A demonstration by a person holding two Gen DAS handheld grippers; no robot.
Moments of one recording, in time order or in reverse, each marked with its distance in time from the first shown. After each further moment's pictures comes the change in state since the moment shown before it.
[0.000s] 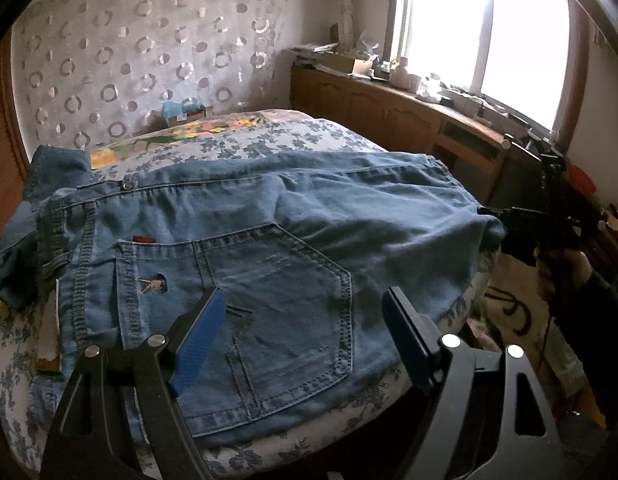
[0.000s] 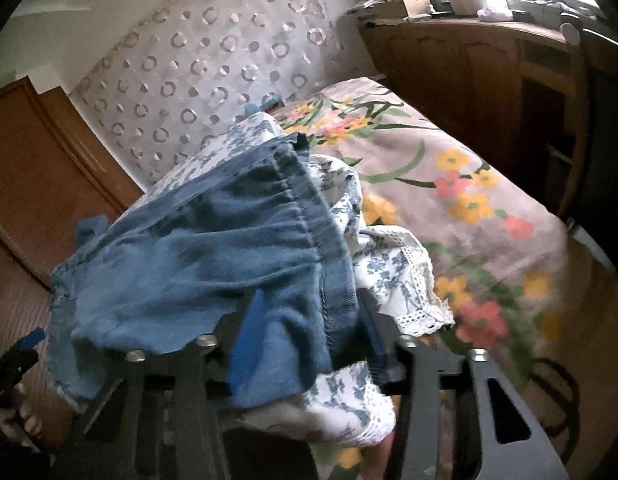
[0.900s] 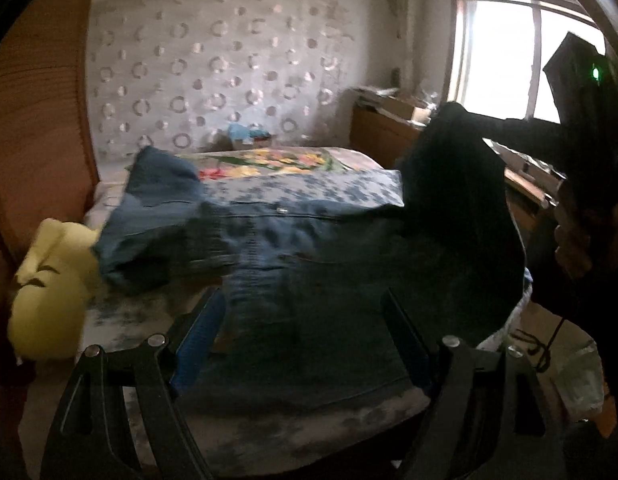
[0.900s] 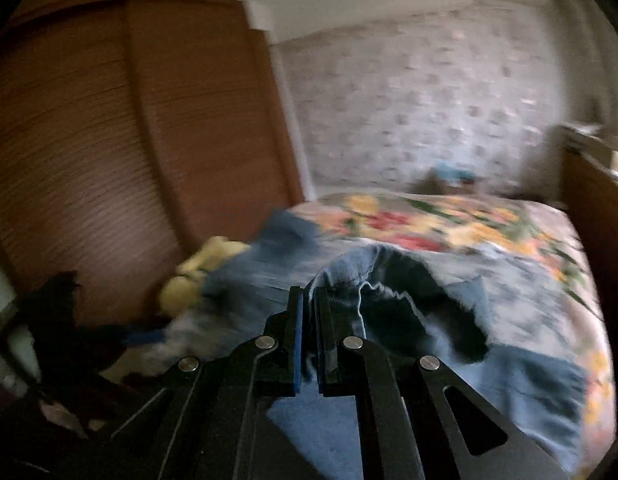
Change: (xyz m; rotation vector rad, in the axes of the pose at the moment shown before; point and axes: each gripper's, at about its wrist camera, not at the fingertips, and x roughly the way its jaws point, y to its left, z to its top) left arm -0.095 0.097 -0.018 -0.141 -0.143 0.161; right arm -0.016 0.353 0.034 -0.592 -0.093 0.441
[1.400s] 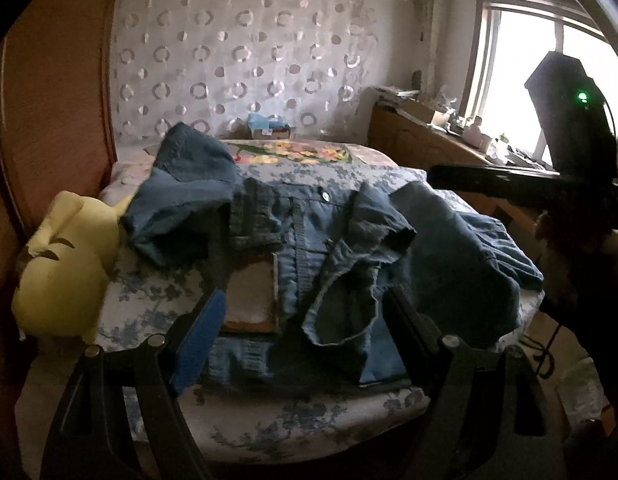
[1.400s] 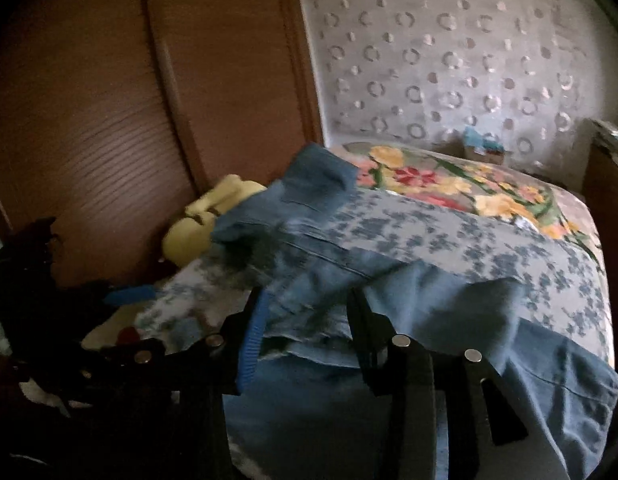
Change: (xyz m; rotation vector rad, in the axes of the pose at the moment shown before) left arm 0.013 0.033 -0.016 -0.062 0.032 0.013; right arm 0.092 0.032 -0.003 -0.065 0.208 -0.025
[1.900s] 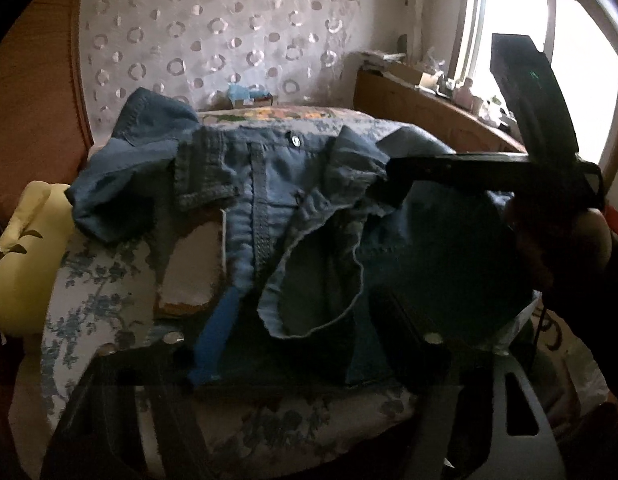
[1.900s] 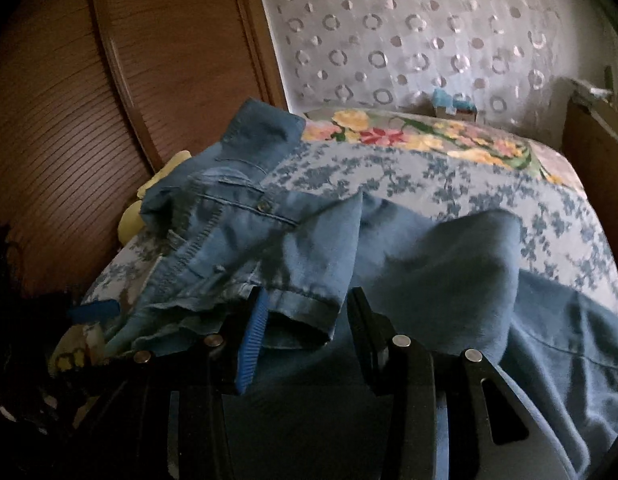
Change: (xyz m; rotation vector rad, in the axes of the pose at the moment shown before) left arm 0.054 -0.022 -0.019 0.060 0.119 -0.025; right arm 0.034 -0.006 -0.019 0.102 0.084 -0.057
